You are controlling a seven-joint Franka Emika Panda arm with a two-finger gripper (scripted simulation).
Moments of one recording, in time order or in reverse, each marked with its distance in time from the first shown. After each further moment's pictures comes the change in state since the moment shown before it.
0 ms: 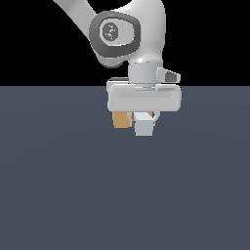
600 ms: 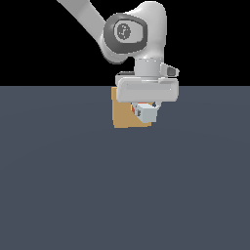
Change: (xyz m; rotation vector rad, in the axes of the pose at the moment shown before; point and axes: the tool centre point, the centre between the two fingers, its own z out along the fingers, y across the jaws) arm 0.060 0.021 -0.018 0.001 0.001 -0.121
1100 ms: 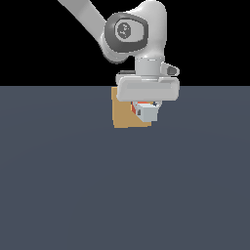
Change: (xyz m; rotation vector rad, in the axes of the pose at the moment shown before) arm 0.001 0.002 -0.002 -0.001 -0.001 -0.007
